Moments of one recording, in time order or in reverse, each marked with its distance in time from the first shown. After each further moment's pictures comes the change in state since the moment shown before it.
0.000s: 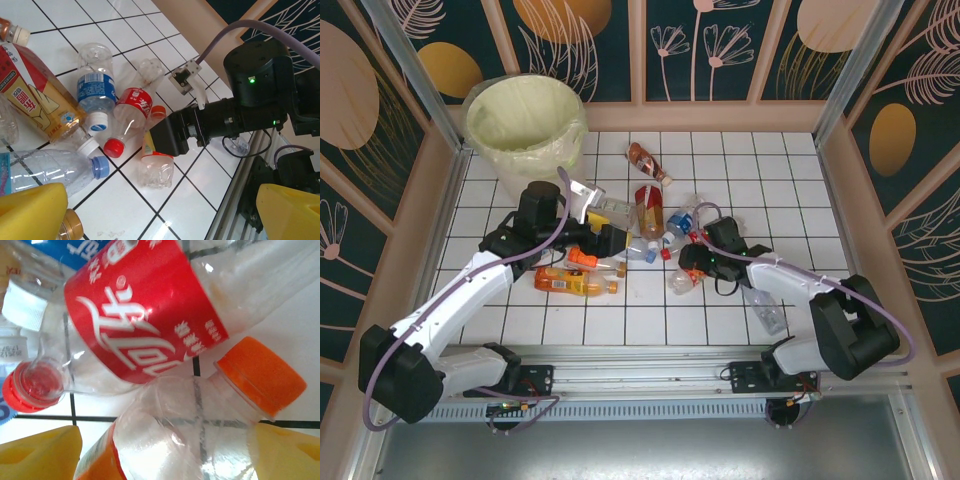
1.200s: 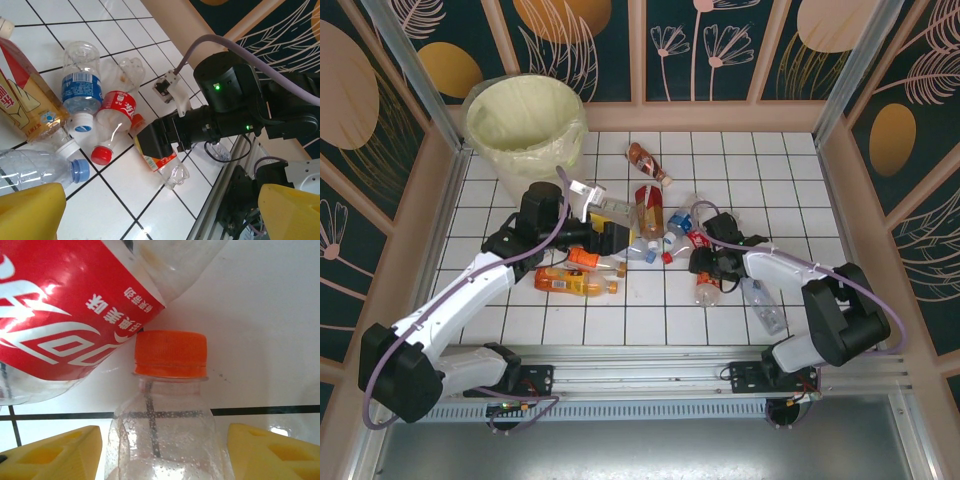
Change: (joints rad) left arm -0.017 -0.001 -0.019 0.074 0.019 -0.134; right arm -0.034 0.082 0.071 -0.153 0.032 -0.047
